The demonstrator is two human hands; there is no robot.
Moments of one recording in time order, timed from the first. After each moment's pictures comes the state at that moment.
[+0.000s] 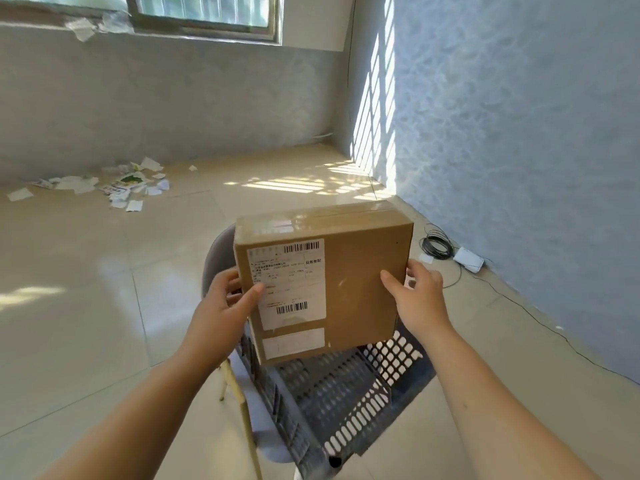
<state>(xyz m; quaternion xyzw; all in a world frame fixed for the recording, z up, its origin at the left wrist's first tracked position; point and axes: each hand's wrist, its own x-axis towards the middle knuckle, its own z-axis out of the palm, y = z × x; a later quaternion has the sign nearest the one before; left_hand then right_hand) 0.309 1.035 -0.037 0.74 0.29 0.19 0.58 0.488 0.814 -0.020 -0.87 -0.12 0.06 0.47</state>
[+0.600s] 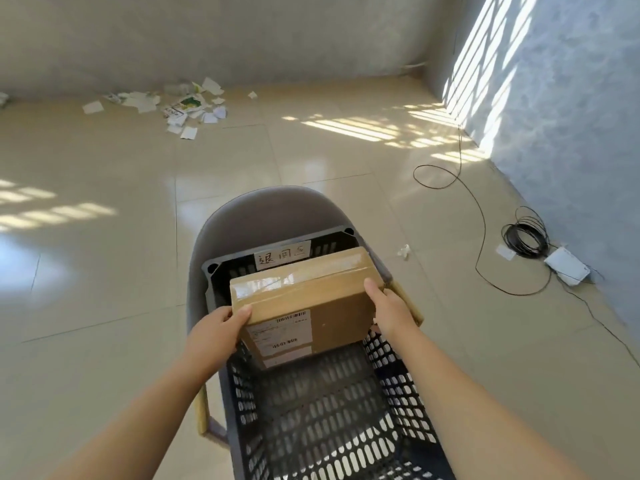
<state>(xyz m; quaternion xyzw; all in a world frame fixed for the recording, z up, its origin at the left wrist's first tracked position) 0.436 1.081 -0.172 0.70 0.52 0.01 0.48 0.662 0.919 -0.162 -0.81 -0.06 0.41 0.41</state>
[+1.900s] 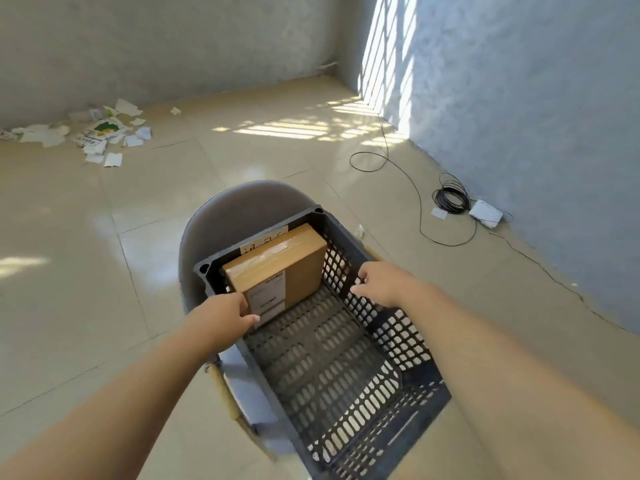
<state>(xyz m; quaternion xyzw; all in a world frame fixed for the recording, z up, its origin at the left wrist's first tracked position) 0.414 1.111 -0.148 0.91 0.29 -0.17 0.25 0.605 0.899 -0.100 -0.91 -0.27 0.33 0.02</state>
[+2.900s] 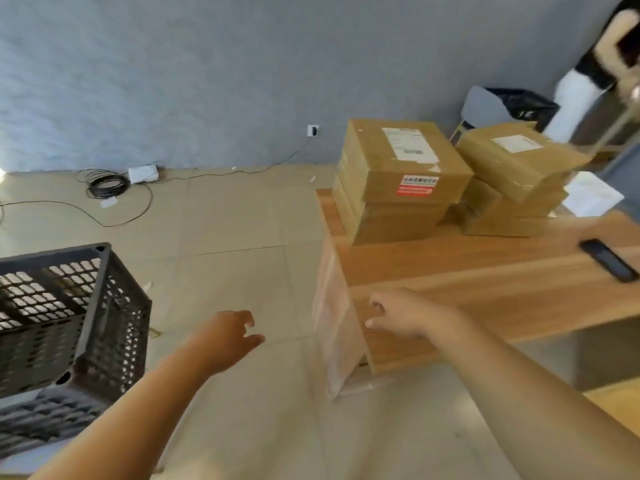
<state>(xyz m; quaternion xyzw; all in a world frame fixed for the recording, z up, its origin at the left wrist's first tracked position) 0.161 0.642 -0.083 0.90 -0.34 -0.24 0.10 0.003 0.387 -0.036 -0.93 0.24 0.25 0.15</state>
